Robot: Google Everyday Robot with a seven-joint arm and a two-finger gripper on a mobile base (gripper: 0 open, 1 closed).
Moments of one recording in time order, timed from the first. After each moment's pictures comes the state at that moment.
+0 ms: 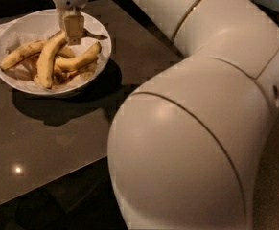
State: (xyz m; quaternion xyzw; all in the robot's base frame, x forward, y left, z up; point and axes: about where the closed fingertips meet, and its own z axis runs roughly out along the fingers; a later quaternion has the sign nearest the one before) arm 0.637 0.158 0.979 -0.83 0.52 -0.02 0.18
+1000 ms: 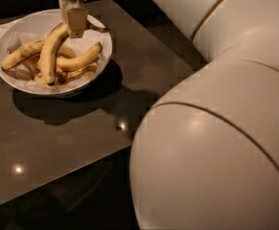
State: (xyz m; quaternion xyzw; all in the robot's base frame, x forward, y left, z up) arm 0.632 0.147 1.003 -0.82 0.53 -0.03 0.21
